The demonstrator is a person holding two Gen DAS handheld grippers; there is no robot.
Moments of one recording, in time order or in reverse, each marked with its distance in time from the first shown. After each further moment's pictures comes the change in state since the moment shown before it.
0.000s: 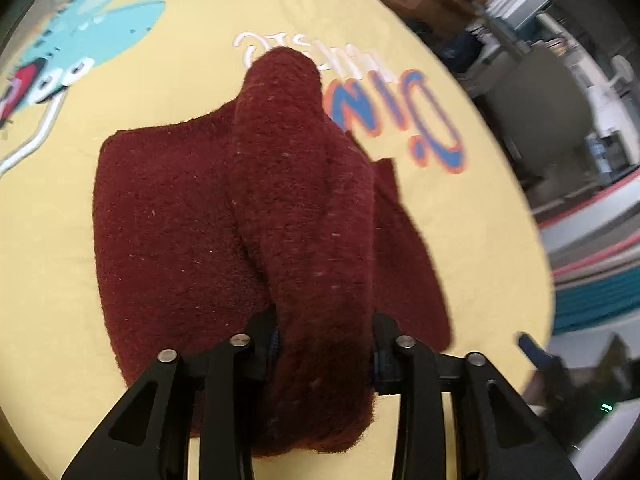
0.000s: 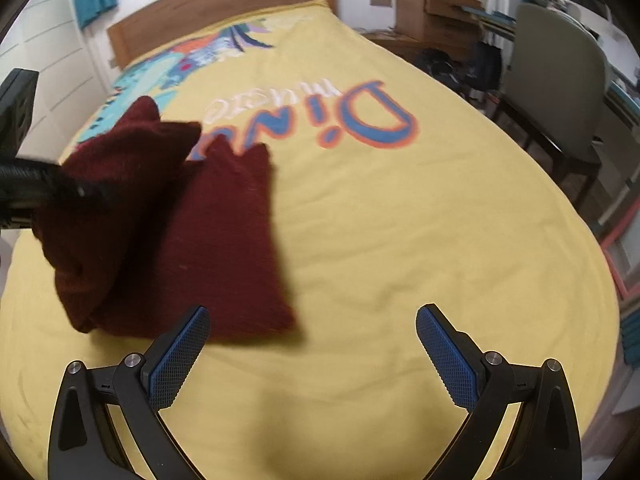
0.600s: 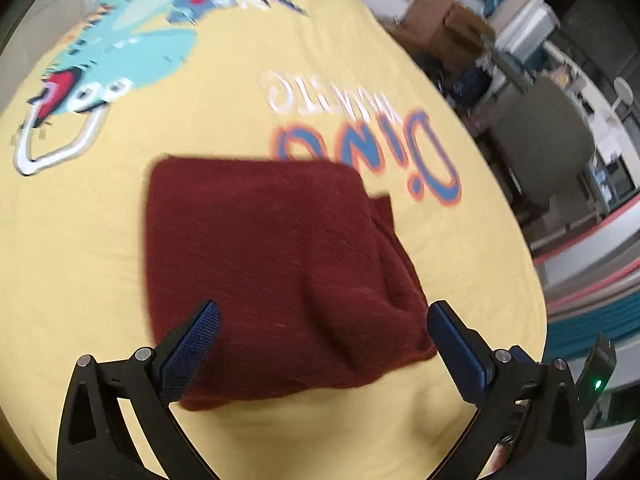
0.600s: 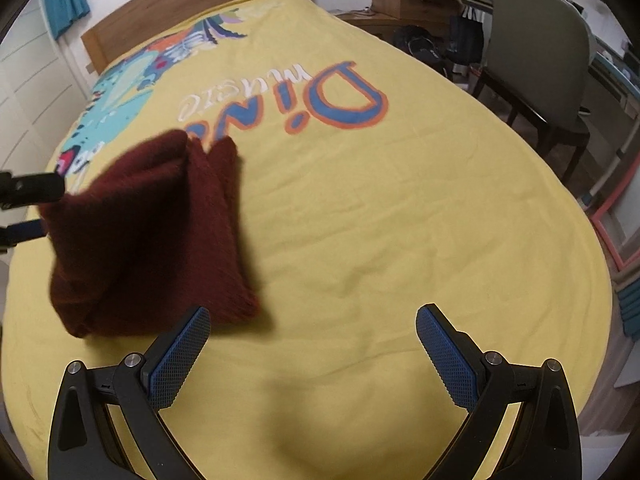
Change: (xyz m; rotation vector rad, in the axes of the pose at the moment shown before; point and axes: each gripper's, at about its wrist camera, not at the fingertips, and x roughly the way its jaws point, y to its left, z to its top) left arm -0.056 0.000 -0.009 -0.054 -0.159 0.016; right arm -0.013 -0.013 0.015 0.061 0.039 0.023
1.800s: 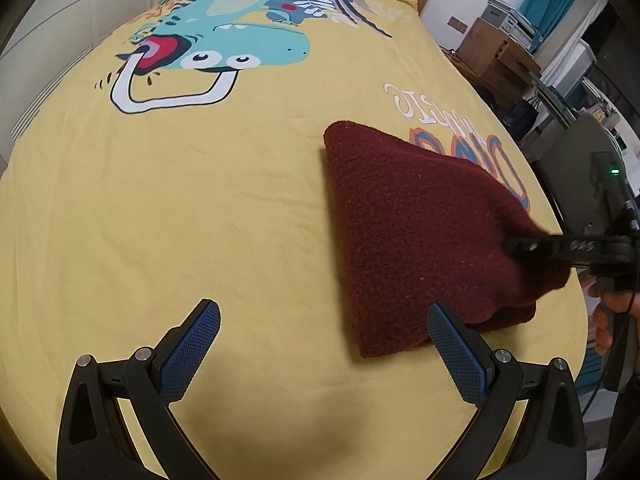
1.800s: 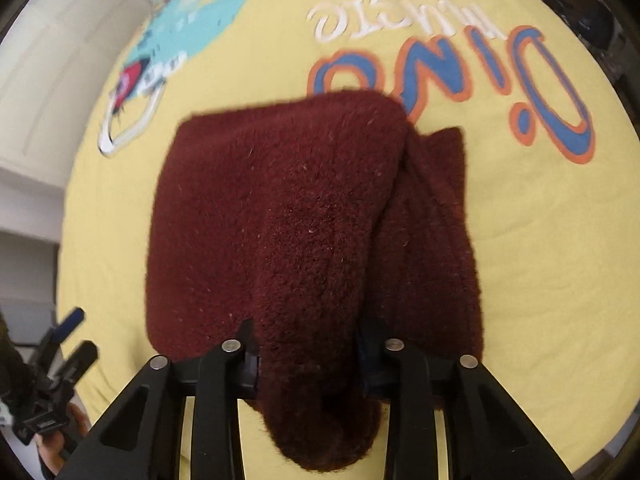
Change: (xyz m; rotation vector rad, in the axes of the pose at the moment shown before) left arm -0.049 0.130 -0.082 -0.090 -0.065 0.112; right arm 0.077 0.126 0.088 -0.130 0.343 0.269
